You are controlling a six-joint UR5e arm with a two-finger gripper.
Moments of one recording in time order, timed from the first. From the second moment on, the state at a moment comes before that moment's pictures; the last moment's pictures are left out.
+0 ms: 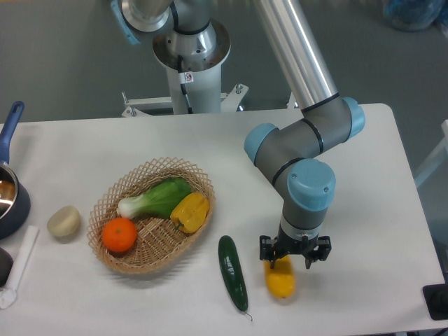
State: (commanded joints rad) arm 2.53 -2.18 -1.45 -0.87 1.49 0.54
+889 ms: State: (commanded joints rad) arm 2.72 -1.83 -1.39 -1.15 1.59 1.25
